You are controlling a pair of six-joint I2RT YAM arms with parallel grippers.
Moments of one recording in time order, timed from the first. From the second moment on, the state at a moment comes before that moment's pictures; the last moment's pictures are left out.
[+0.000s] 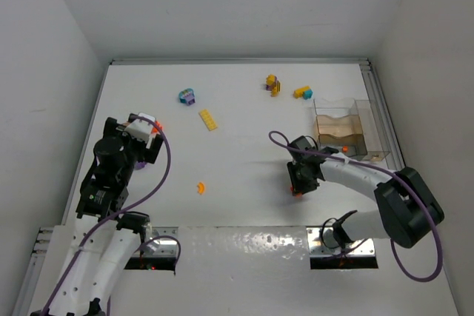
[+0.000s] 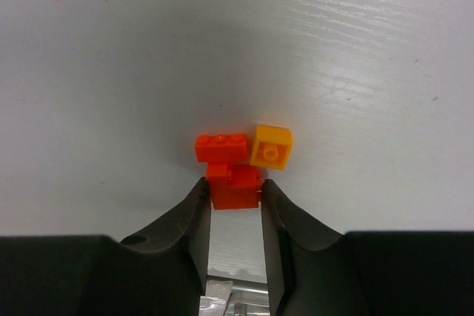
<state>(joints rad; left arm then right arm) -0.14 0.52 0.67 -0.47 -0.14 0.40 0.55 1.35 0.57 -0.57 0.03 0.36</state>
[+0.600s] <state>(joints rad) -0.14 0.51 0.67 -0.47 -0.15 0.40 0.47 1.24 0.99 -0.74 0.02 0.31</state>
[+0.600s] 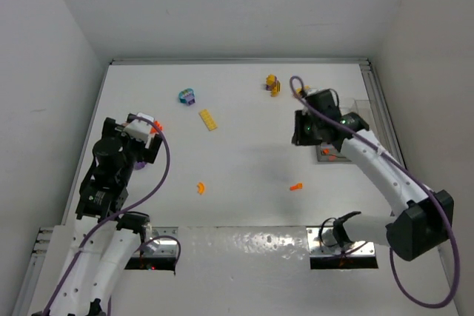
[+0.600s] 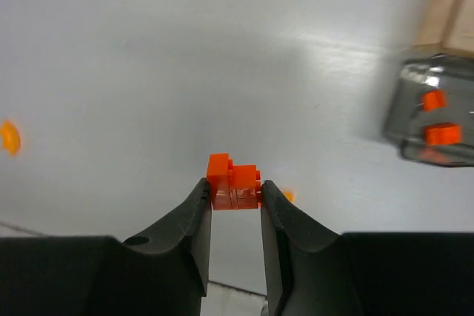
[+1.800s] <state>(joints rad) -0.13 0.46 0.67 -0.50 -0.17 0.42 -0.21 1.60 1.15 -0.81 0.01 0.14</state>
